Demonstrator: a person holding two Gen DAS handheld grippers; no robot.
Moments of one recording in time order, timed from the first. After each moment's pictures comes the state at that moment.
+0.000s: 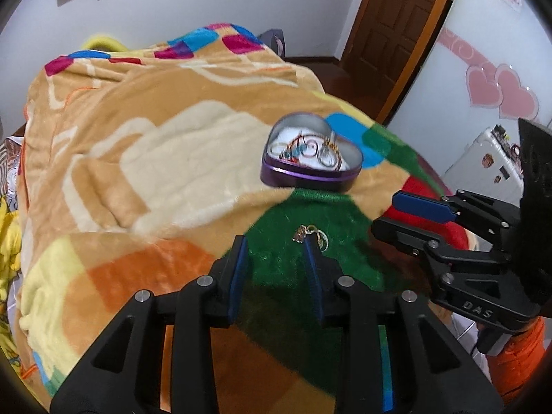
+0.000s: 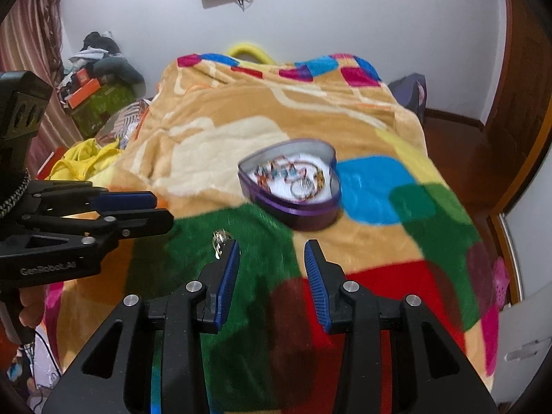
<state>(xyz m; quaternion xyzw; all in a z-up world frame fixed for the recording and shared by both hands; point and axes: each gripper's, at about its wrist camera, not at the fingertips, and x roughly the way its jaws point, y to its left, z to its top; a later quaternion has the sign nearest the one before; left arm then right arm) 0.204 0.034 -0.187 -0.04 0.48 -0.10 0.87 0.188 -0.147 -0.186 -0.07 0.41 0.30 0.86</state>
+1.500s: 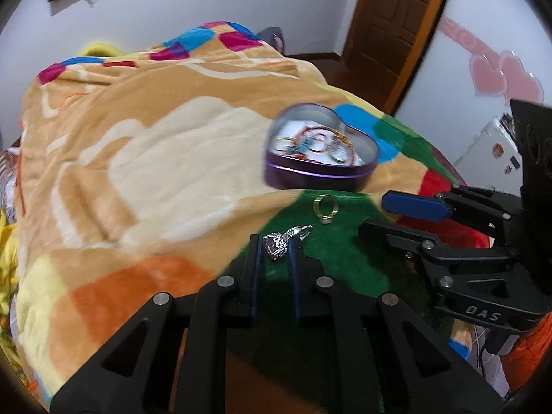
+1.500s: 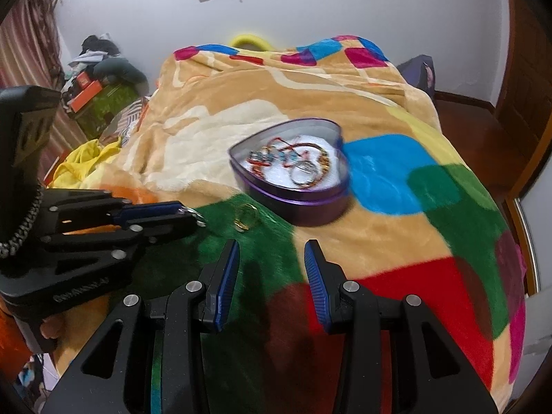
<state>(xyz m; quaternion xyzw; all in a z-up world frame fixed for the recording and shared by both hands) 0.214 0.039 -0.202 -0.02 0.47 -0.09 0.88 0.202 -0.134 -0.202 -0.06 0.42 0.32 0.85</state>
